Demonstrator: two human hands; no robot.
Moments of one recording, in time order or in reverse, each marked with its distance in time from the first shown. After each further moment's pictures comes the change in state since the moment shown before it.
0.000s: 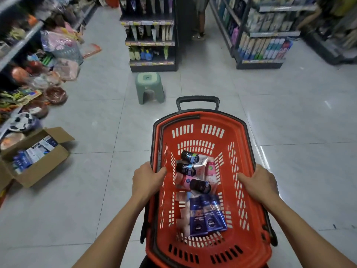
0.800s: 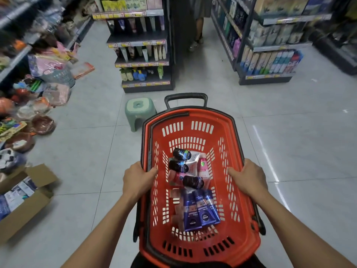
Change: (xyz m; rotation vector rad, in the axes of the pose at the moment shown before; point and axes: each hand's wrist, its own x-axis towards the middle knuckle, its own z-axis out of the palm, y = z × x) left_hand 0.338 0.212 0.056 0.057 0.052 -0.046; right_hand 0.388 -0.146 -0.050 0.027 -0.013 -0.063
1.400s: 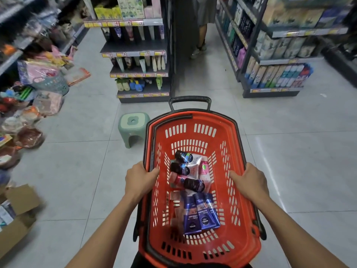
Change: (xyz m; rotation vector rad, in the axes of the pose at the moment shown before) left_hand 0.206 0.119 0.036 -0.027 -0.016 0.000; right_hand 0.221 -0.080 -0.017 0.000 -0.022 0.017
